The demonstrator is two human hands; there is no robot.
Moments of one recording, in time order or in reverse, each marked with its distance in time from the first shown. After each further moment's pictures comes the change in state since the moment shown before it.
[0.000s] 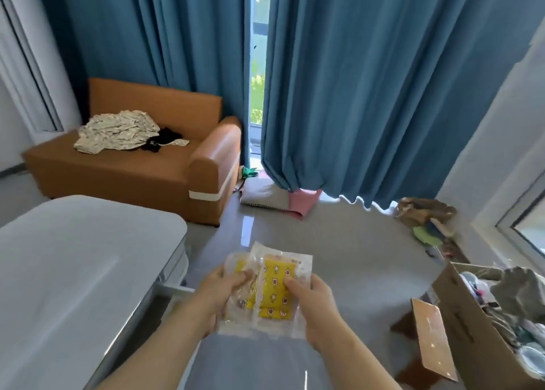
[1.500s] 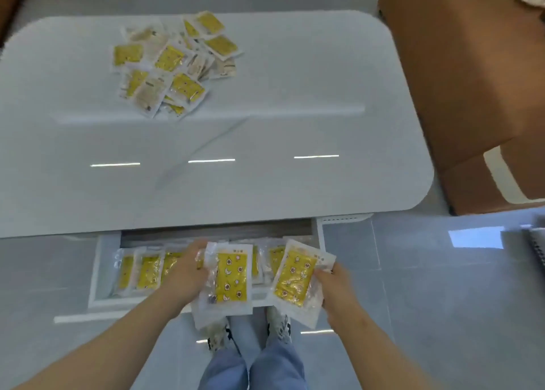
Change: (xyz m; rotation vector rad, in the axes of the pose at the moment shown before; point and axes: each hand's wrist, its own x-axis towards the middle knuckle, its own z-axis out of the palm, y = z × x) left_hand 0.201 -0.170 -0.207 -0.161 1.073 -0.601; right_hand 0.370 0.194 0.298 -1.096 -0.831 0.484
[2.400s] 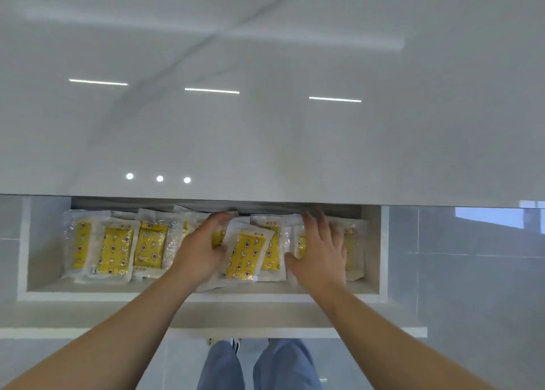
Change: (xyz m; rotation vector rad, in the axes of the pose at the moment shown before) left_hand 0.172 -0.092 0.060 0.148 -0.074 0.038; right_hand 0.145 0.032 0.119 -1.185 -0.106 -0.418
